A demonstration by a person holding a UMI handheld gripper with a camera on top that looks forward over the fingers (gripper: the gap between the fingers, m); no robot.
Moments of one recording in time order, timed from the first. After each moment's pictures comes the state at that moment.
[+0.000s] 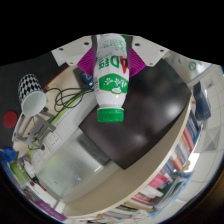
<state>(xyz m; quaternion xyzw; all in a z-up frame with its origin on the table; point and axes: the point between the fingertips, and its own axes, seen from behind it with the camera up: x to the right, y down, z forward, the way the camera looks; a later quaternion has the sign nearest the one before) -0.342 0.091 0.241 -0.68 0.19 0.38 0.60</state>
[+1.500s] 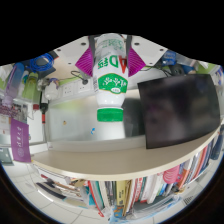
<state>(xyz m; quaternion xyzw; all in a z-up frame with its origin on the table) -0.055 0.136 0.274 -0.73 0.09 0.05 0.67</state>
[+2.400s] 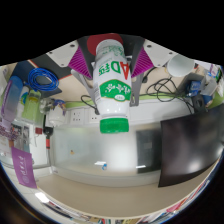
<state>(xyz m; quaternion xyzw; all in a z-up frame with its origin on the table) 0.000 0.166 0.110 -0.79 0.08 0.01 0.61</state>
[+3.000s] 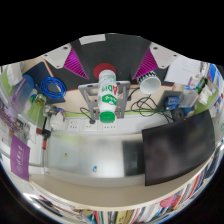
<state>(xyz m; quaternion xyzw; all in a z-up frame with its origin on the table) -0.017 0.036 0.155 -0.85 0.01 0.05 0.52</state>
